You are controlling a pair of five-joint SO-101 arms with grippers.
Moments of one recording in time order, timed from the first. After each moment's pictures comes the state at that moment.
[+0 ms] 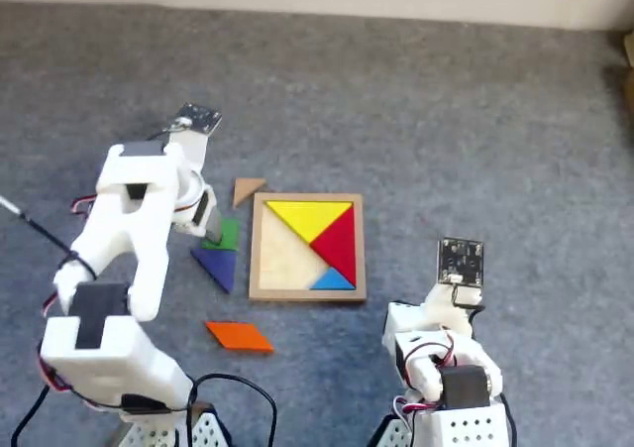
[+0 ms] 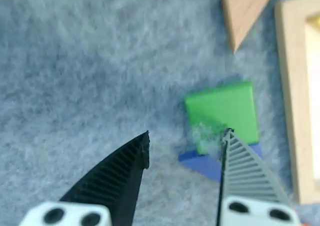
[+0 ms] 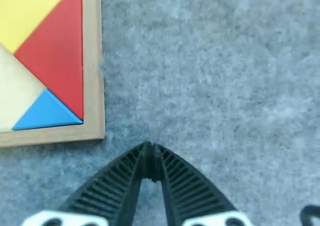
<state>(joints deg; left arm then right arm) -8.7 9.4 19.8 66.0 -12.6 -11.4 -103.6 95.9 69.7 -9.2</state>
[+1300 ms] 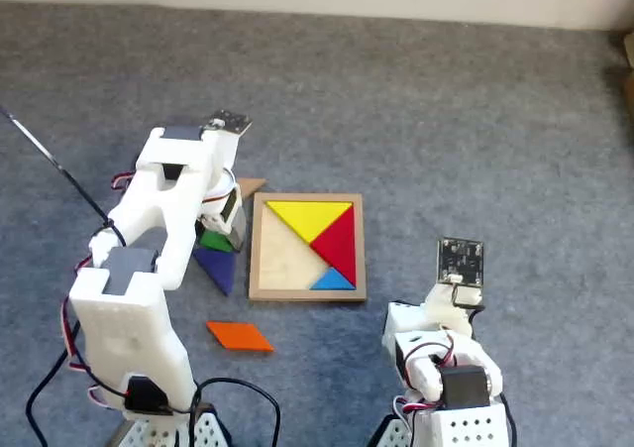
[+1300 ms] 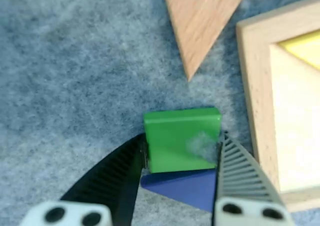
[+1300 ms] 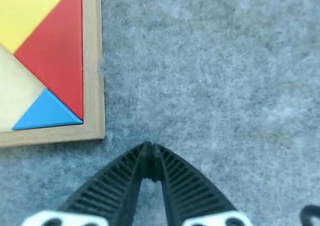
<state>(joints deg) -3.9 24.5 6.4 73.9 -7.9 -11.4 -103.6 96.0 69.7 -9.2</state>
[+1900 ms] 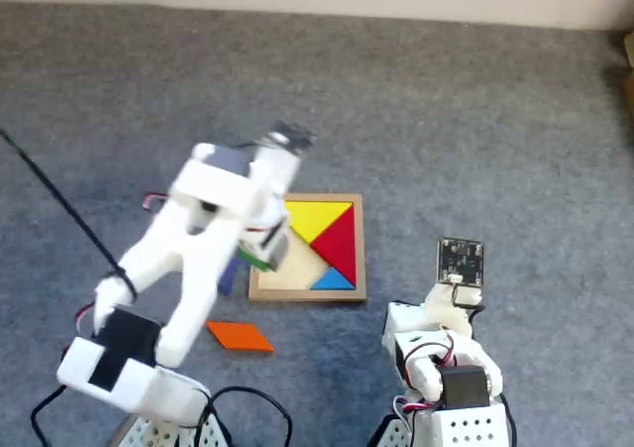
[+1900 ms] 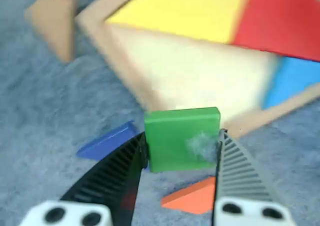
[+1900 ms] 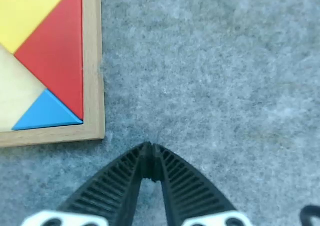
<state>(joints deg) 14.3 0.7 20.2 77.1 -7.9 -11.4 -103.6 96.0 69.7 -9.2</state>
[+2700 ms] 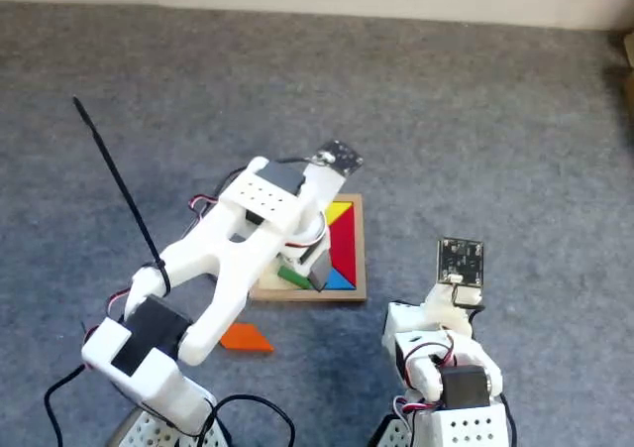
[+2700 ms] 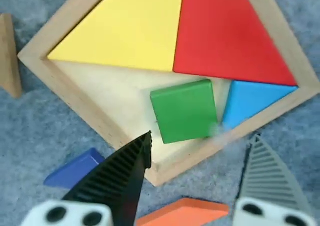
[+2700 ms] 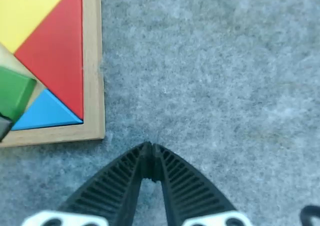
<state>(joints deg) 23.3 6.2 18.4 73.4 -2.5 -11.4 -103.6 96.0 69.7 -9.2</state>
